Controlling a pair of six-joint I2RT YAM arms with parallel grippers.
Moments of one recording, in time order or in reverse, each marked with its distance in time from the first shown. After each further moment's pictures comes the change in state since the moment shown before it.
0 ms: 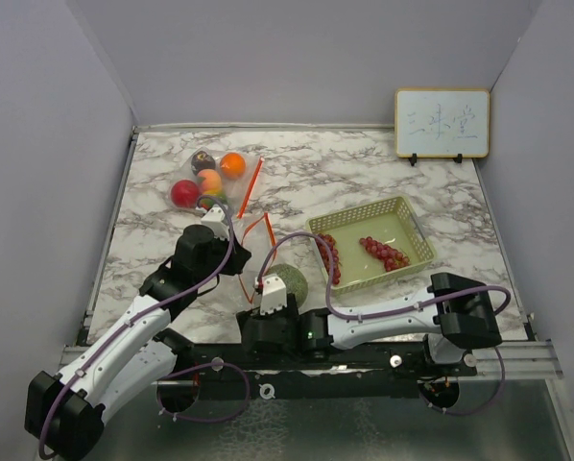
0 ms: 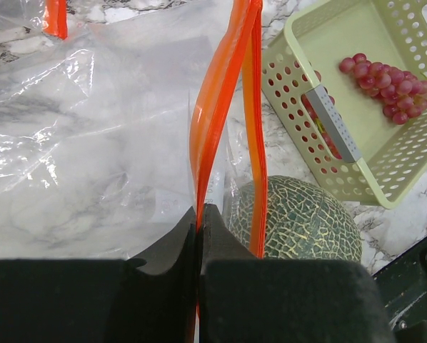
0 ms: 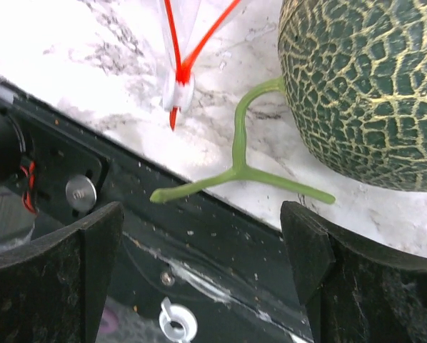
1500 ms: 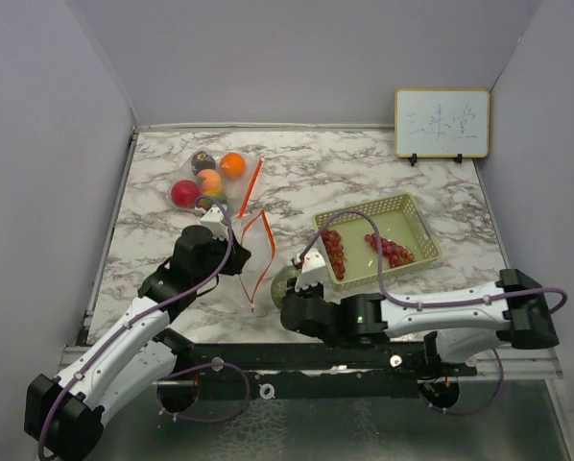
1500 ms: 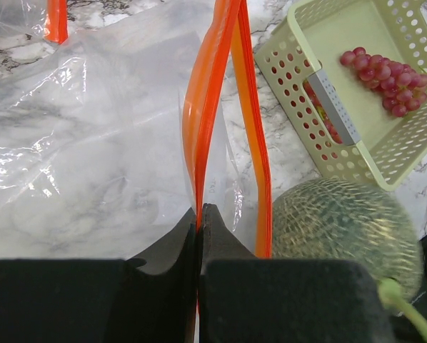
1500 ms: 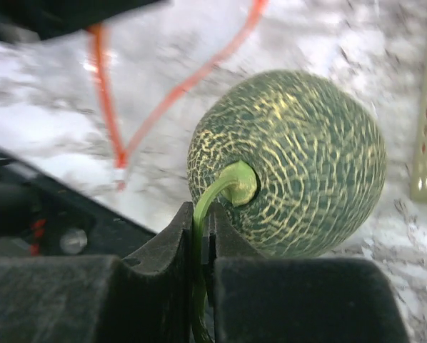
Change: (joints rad) left arm 0.000 -0.016 0.000 0.000 0.000 0.006; right arm -0.064 -0.243 -0.151 -0.008 0.235 -0.052
